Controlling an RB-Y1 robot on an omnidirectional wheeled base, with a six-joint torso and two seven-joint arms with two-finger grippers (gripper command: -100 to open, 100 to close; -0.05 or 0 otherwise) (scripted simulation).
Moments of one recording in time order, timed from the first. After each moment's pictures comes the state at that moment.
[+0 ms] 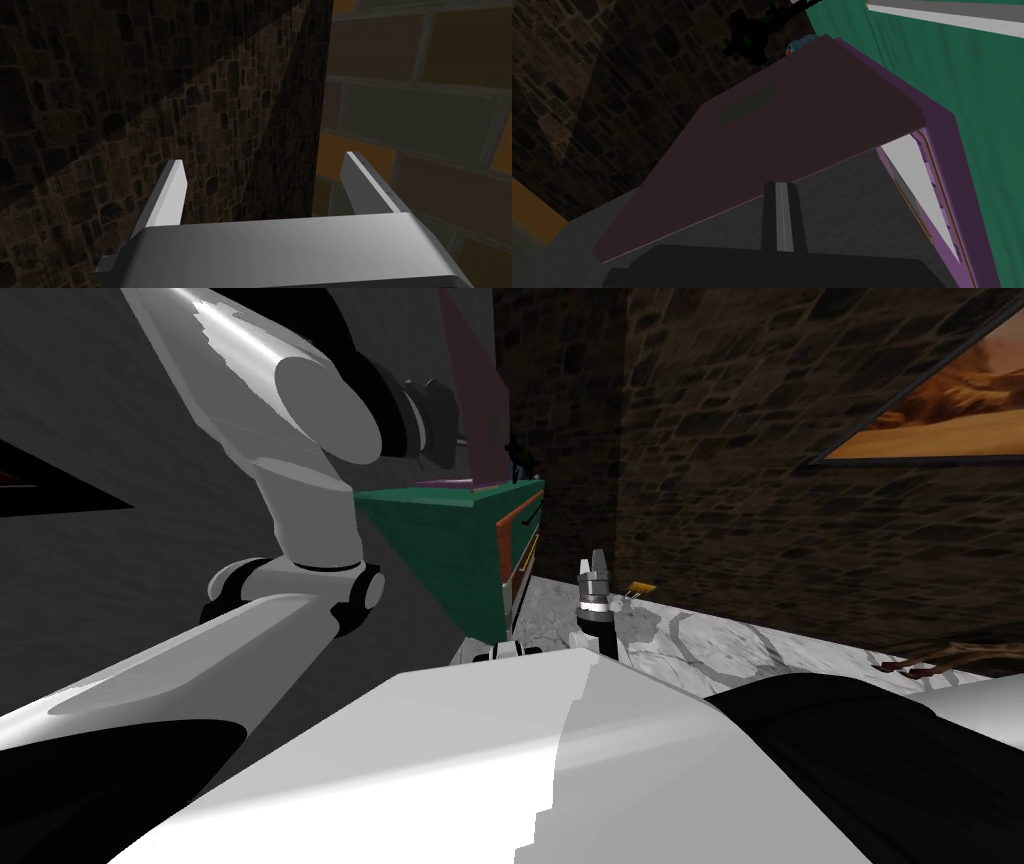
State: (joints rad) left arm -1.22 0.66 -0.14 -1.84 0.66 1.20 -0.12; right arm 0.52 0.04 -0.04 -2.23 0.08 -0.54 0.11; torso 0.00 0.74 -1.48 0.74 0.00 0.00
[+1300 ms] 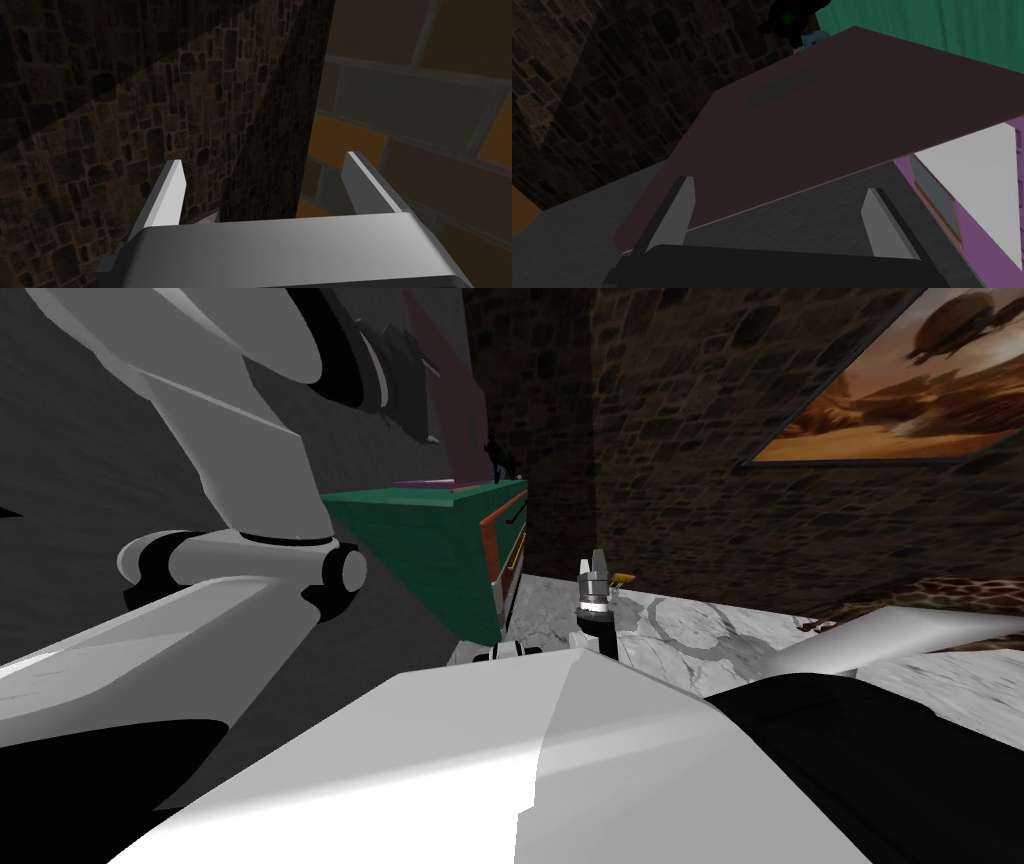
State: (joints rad) left arm -1.37 0.72 -0.10 -1.61 0.70 1.24 -0.14; right arm 0.52 0.04 -0.04 -2.23 0.08 -0.54 0.11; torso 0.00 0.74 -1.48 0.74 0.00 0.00
